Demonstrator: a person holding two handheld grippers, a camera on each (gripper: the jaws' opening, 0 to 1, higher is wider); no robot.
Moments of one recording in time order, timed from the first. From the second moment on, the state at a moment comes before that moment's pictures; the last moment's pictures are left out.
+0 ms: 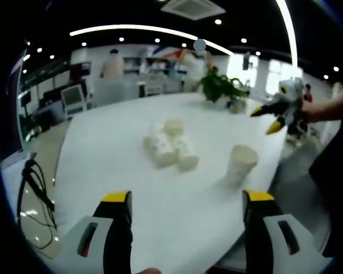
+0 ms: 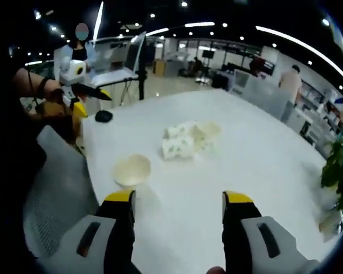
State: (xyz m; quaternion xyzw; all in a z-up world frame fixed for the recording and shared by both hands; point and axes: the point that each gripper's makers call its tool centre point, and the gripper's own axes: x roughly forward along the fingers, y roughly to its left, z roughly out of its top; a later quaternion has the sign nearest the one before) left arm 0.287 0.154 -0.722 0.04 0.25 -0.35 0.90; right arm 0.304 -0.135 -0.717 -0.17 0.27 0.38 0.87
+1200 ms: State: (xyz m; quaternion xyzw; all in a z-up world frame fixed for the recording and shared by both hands) left arm 0.325 0.133 -0.680 0.09 0.22 -0.38 0.89; right arm 0.301 -0.140 -0.724 -0.15 0.26 0.37 0.88
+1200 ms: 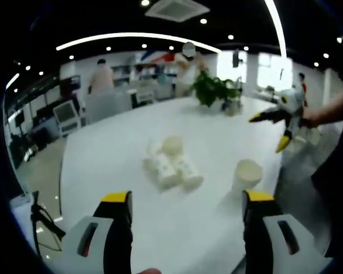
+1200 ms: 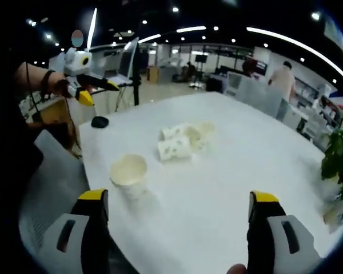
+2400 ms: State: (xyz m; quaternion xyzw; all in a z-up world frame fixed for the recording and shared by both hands) left arm 0.423 0.015 -0.670 0.20 0.26 -0.50 0.80; right arm 0.306 -0.142 -0.732 -0.11 0.23 0.34 0.91
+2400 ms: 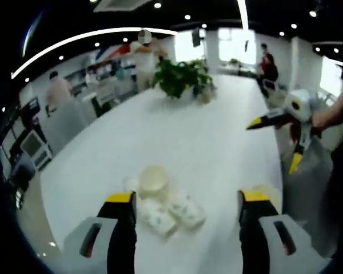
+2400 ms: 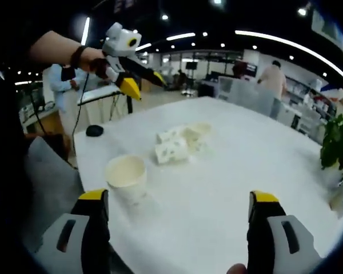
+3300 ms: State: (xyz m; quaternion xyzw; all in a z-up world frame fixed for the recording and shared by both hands) left arm 0.474 -0.050 -0.725 0.29 0.36 -0.51 0.73; right arm 0.297 -0.181 -0.735 -0.04 0.23 0.31 0.92
